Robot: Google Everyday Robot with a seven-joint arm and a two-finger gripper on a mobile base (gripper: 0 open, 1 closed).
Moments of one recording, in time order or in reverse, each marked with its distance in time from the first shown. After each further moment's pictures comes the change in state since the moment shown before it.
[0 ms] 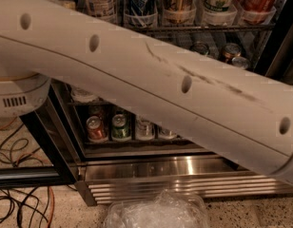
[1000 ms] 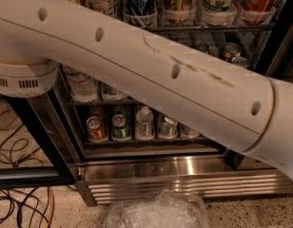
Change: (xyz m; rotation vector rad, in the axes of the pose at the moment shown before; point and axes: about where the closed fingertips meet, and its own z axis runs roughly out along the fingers) arm -0.004 -0.008 0.037 0.014 -0.017 -0.021
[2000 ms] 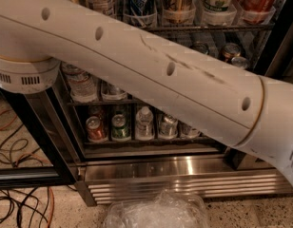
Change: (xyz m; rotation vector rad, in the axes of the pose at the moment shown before) arm 0.004 0.000 0.012 0.006 0.005 0.006
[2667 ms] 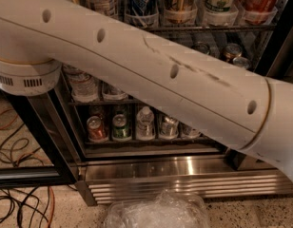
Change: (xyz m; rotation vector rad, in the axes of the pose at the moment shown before) arm -0.008 0.001 -0.007 -0.009 -0.024 0.008
